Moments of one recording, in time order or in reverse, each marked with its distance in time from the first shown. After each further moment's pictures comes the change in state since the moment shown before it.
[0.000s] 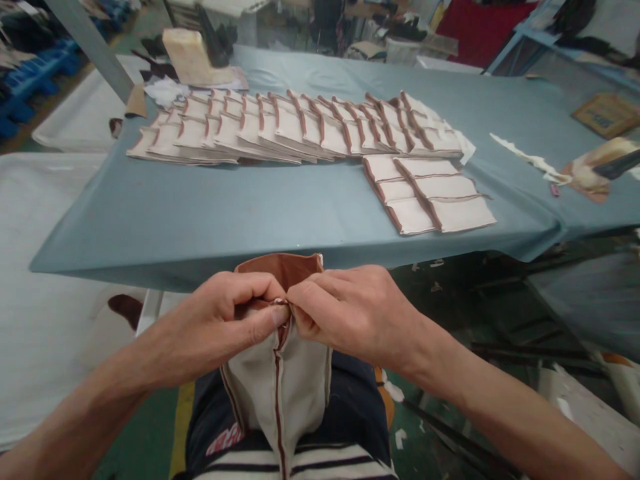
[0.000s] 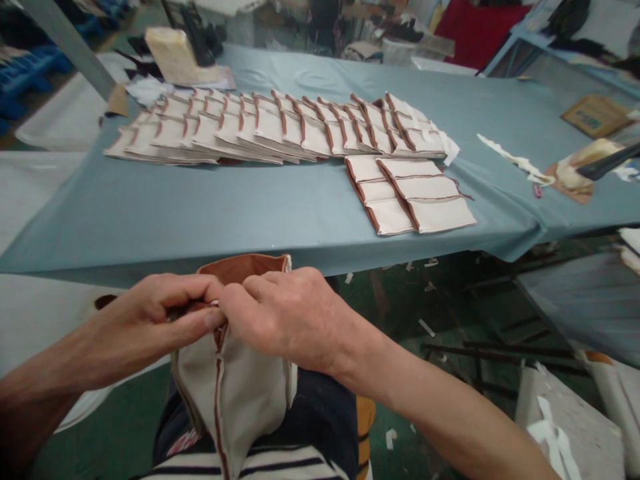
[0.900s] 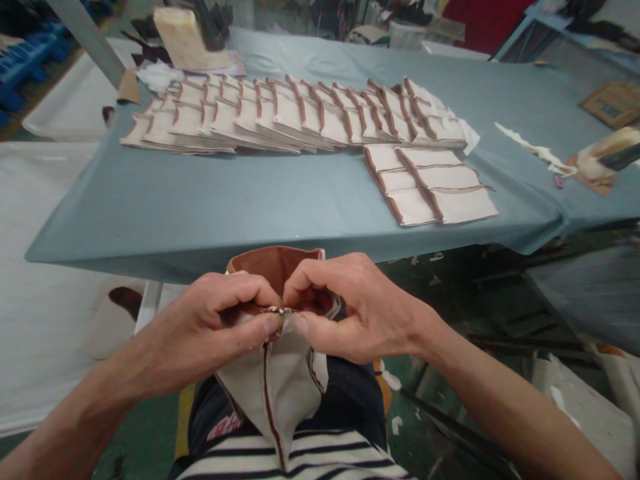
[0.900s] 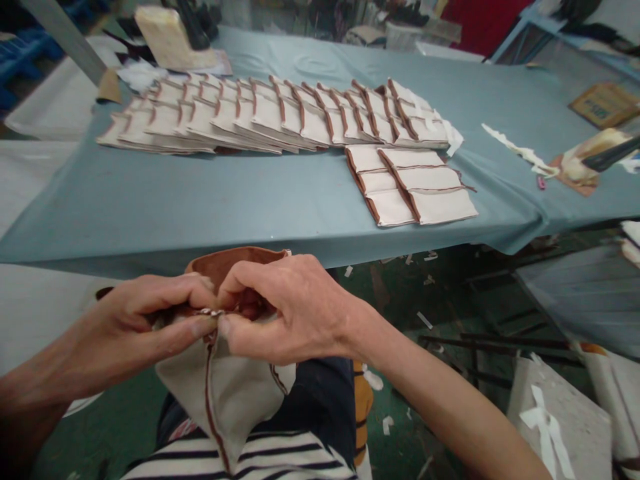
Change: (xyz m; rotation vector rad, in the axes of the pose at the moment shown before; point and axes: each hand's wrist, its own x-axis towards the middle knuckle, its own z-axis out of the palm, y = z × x) left_hand -0.015 -0.011 0.006 0.087 0.093 0.154; right_hand -0.002 0.003 -0.006 0.779 -0.185 0.352
